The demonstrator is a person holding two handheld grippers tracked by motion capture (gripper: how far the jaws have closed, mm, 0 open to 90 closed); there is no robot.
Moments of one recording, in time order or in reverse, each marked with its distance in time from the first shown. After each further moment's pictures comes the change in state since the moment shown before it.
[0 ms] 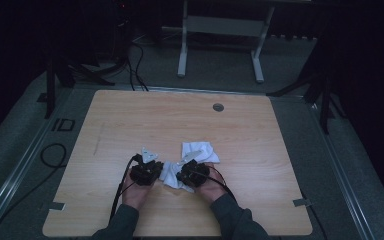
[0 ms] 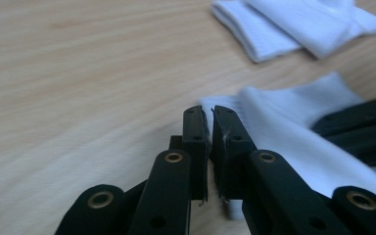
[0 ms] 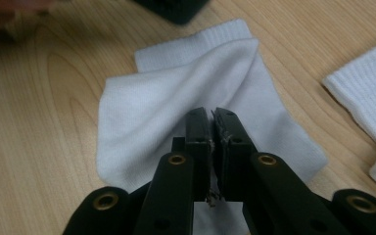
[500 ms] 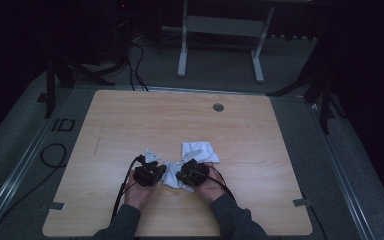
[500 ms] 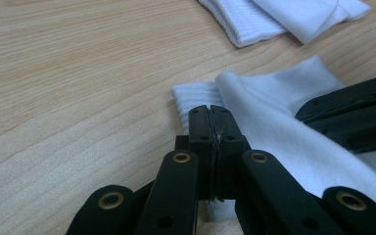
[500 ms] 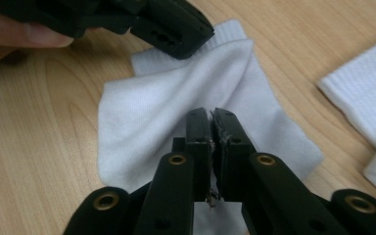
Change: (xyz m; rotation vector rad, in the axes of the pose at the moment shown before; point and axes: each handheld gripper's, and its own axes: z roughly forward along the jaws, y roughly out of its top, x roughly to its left) left arm -0.001 -0.002 0.008 0.039 -0.052 0.004; right arm 0.002 0.002 -0.002 -0.002 -0.022 0.011
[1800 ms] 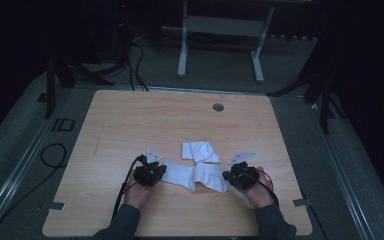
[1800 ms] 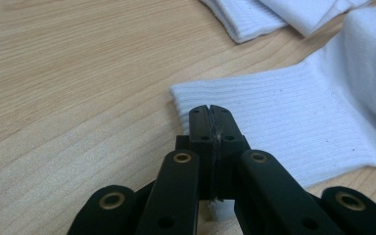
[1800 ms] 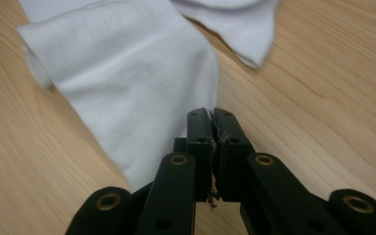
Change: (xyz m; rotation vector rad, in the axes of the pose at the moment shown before) left arm 0.000 0.001 -0.001 0.018 0.006 0.032; right arm -0.064 -0.088 -0.092 0.027 -0.163 0.155
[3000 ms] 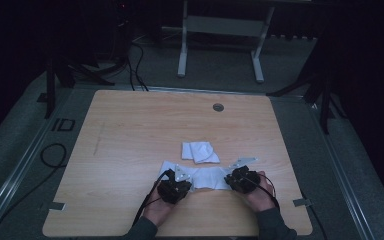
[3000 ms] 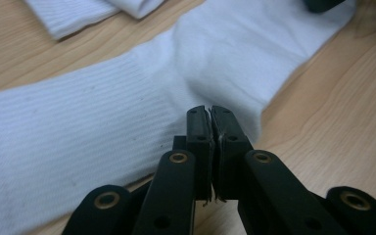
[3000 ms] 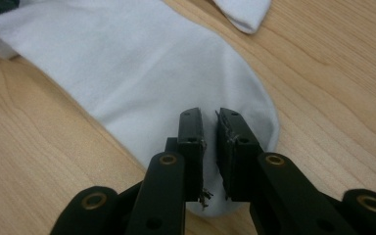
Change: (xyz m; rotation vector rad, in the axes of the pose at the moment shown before) left arm -0.082 -0.003 0.005 0.052 -0.114 0.176; right arm 0.001 -0.014 0.009 0.024 -0.030 0.004
